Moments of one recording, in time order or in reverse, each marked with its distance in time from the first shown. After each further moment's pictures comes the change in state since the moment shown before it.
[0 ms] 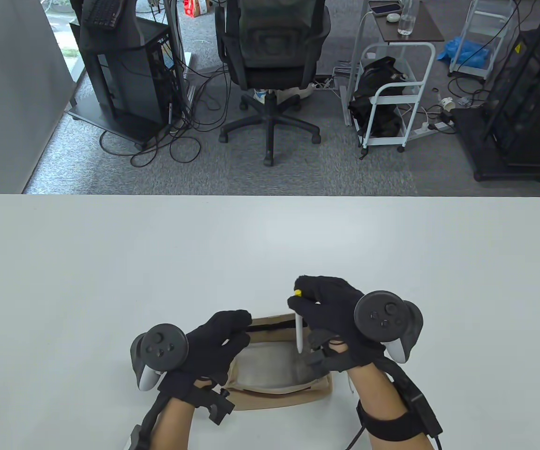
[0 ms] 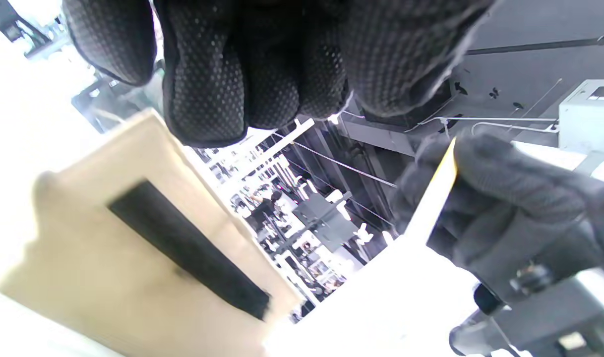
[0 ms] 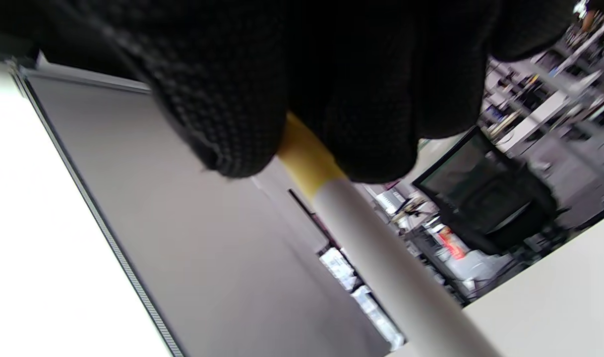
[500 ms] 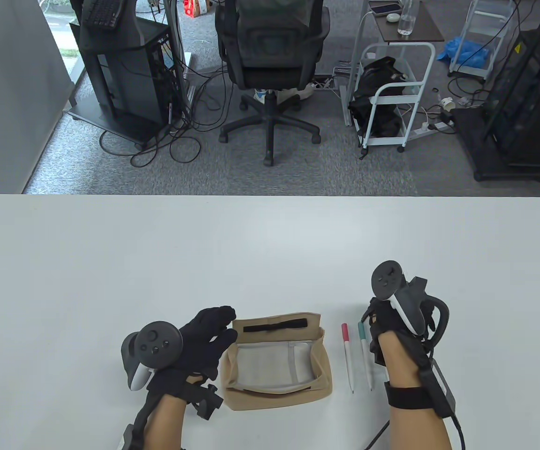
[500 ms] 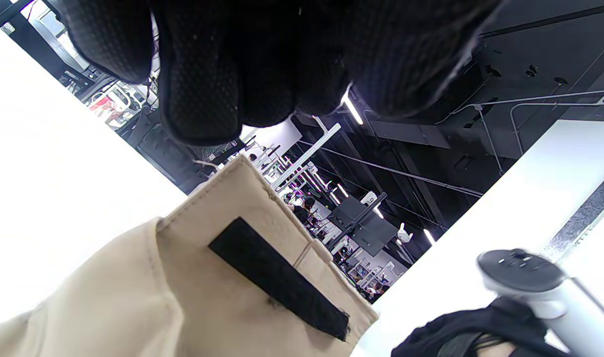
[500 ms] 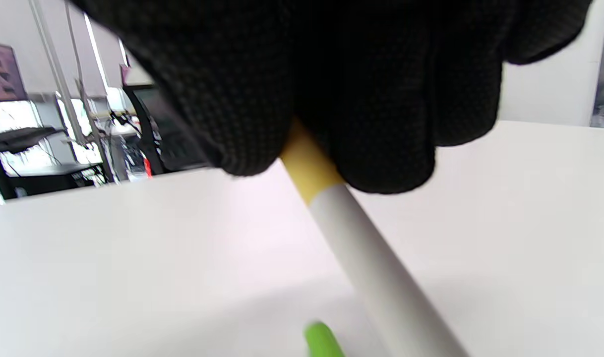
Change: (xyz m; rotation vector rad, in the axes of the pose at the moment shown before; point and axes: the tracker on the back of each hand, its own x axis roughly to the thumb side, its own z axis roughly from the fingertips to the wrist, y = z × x) left_hand -0.014 0.008 0.002 0.009 0.071 -0.090; right_hand -0.147 0.018 -0.014 0.195 0.595 0.774
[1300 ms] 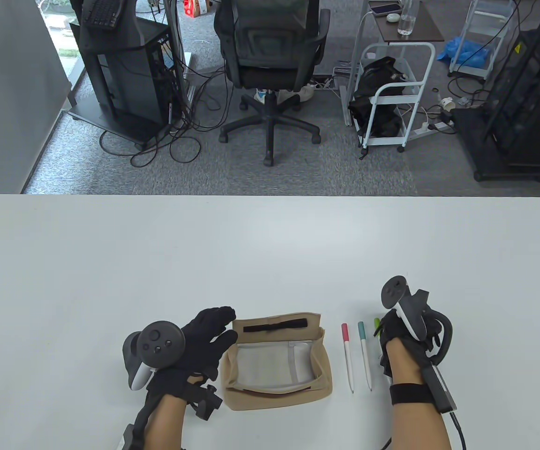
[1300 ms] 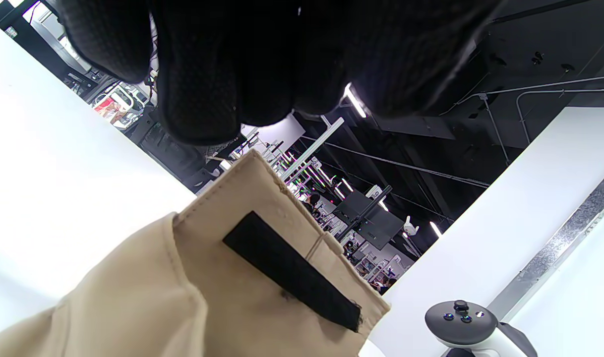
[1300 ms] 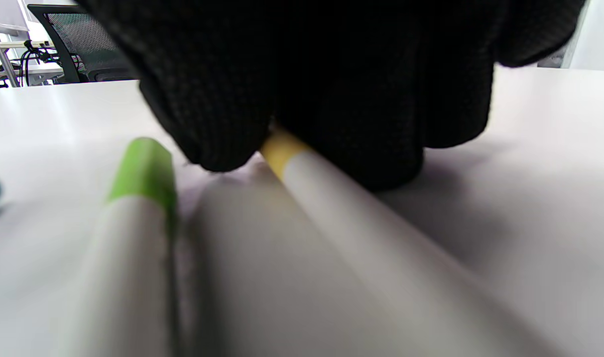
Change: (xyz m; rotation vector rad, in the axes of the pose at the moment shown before) left_hand 0.000 -0.001 0.000 -0.016 0.010 -0.027; right_hand -0.034 0.065 -0.019 0.087 0.104 0.075
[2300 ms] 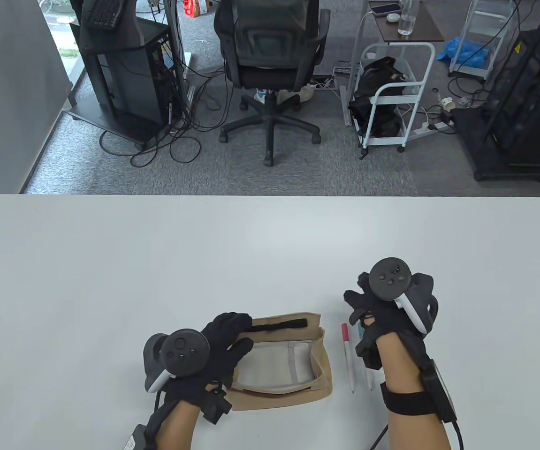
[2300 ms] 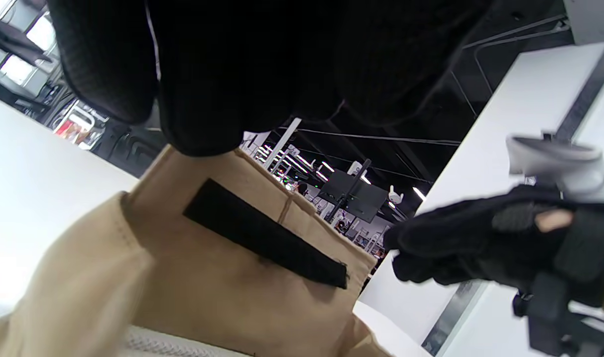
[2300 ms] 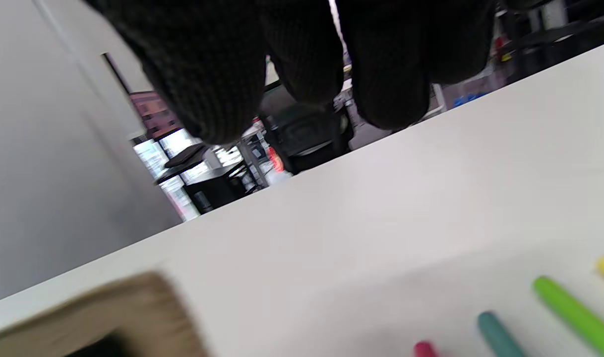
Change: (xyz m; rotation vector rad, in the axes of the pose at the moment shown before) left_hand 0.035 -0.026 -0.002 -0.033 -0.122 -0.203; right_hand 0.059 -0.109 0.070 0.094 -0.510 -0.385
